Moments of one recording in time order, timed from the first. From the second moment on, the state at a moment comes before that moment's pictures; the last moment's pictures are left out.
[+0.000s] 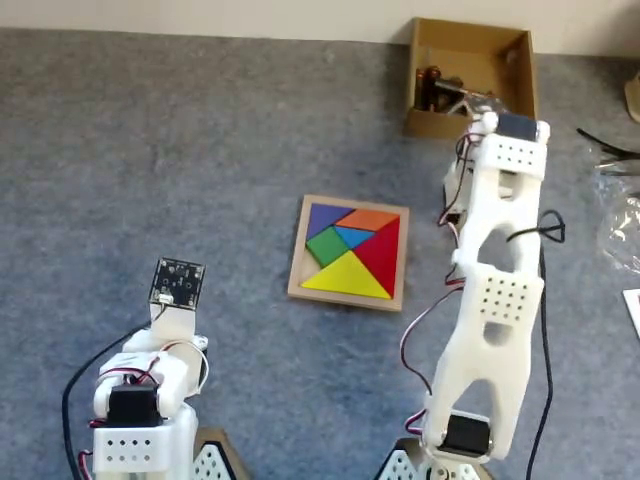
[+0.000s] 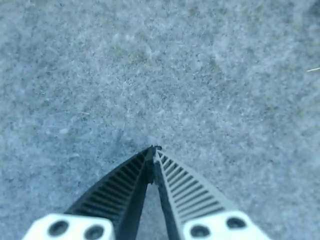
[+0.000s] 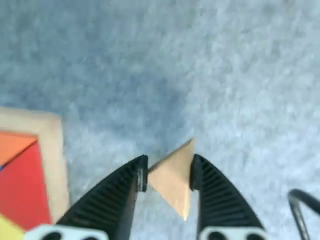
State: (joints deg) left arm -7.9 -103.6 96.0 75.9 -5.4; right arm 7.1 53.2 -57.6 99.9 14.3
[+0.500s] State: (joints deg) left arm -7.9 -103.6 96.0 75.9 -5.4; right arm 3.5 30.9 -36.6 99.9 14.4
